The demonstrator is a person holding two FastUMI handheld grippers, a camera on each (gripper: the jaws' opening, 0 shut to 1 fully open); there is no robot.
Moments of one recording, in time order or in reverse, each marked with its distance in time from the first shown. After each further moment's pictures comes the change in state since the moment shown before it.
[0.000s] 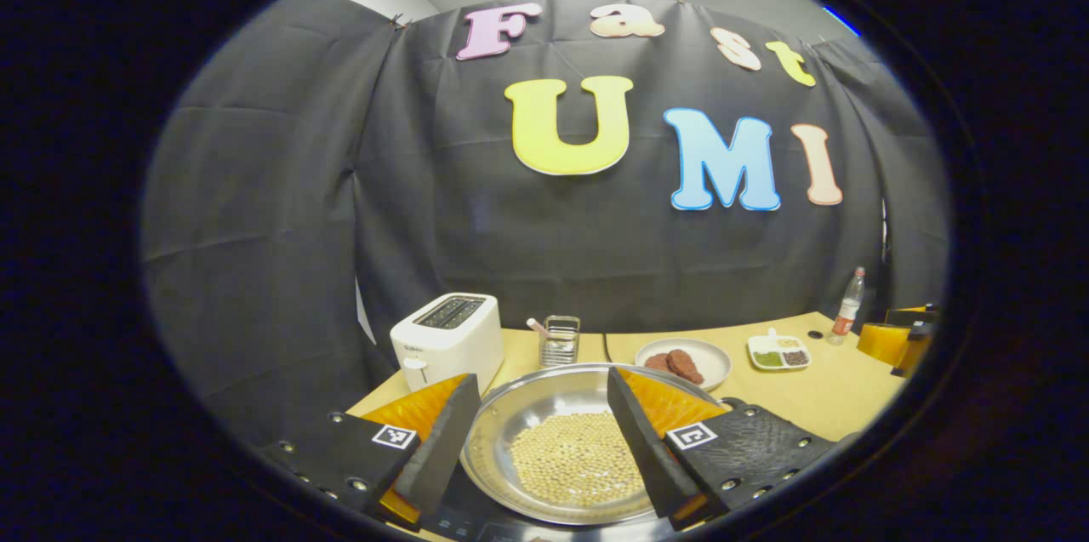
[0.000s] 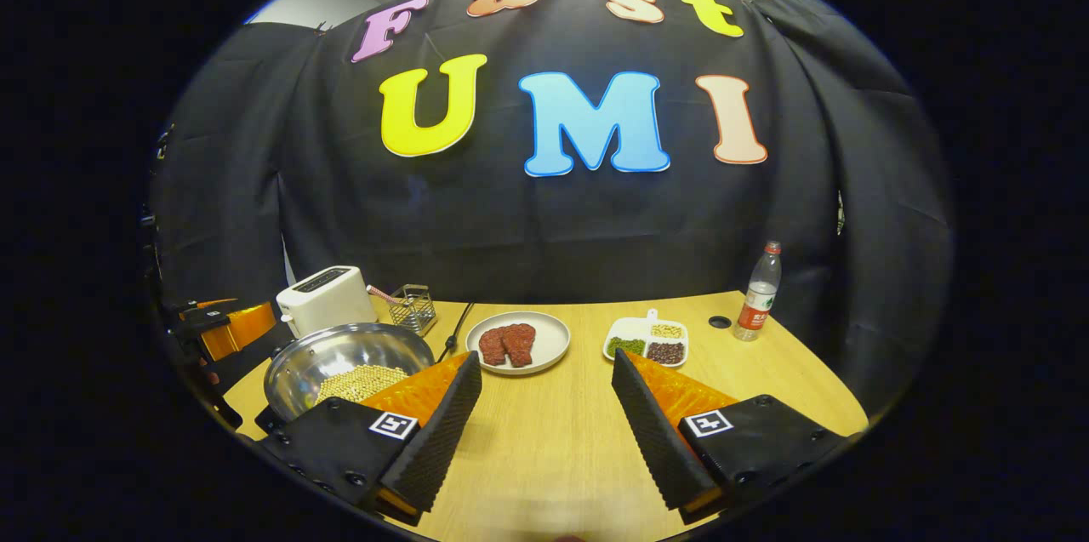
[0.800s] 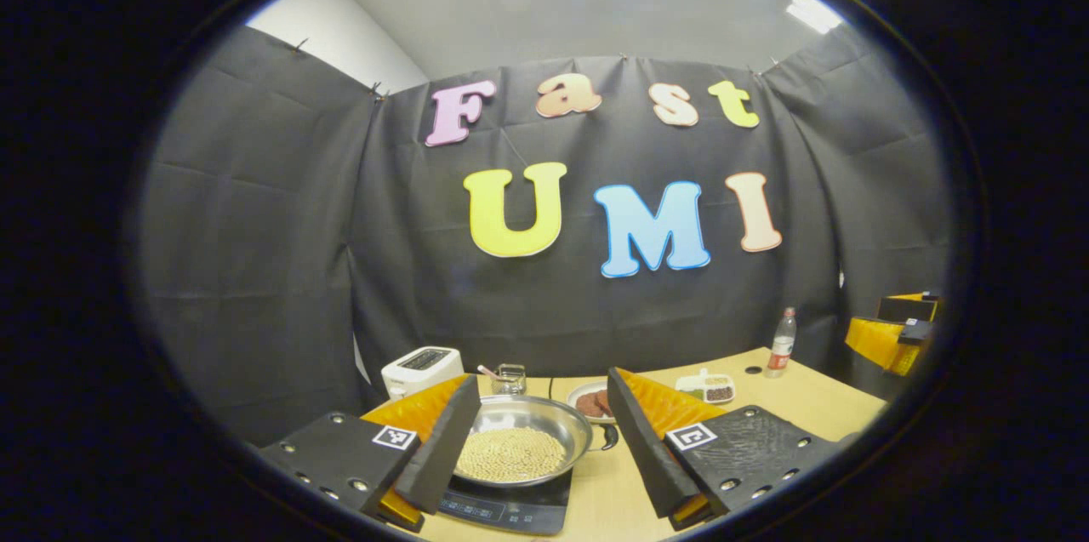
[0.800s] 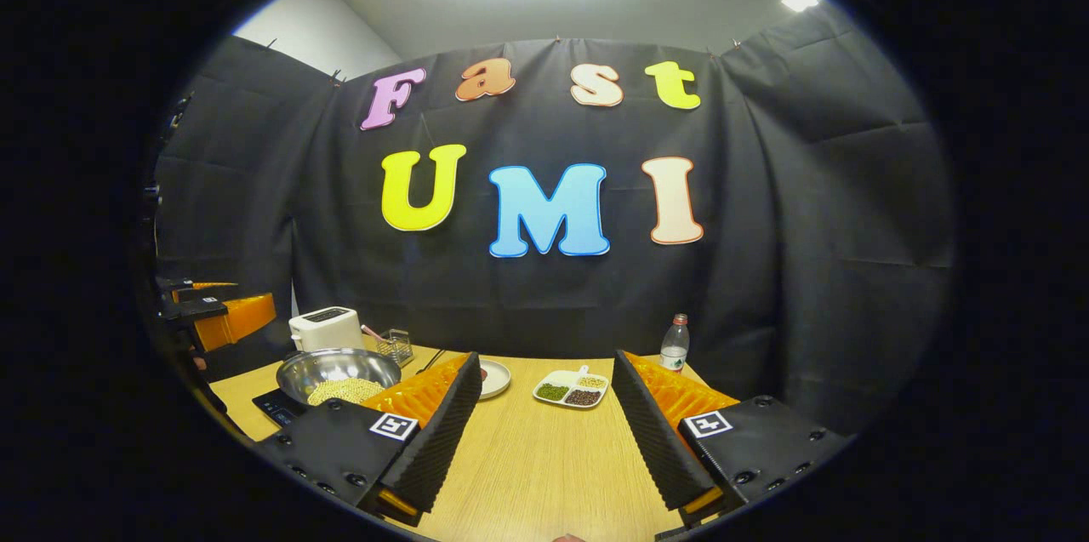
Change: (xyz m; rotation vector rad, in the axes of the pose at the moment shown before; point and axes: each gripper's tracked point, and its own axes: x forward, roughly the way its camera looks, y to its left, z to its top) left arm -0.166 -0.119 0.087 0.057 -0.195 -0.034; right arm -0.144 -0.107 0.052 -0.038 -0.234 -0.004
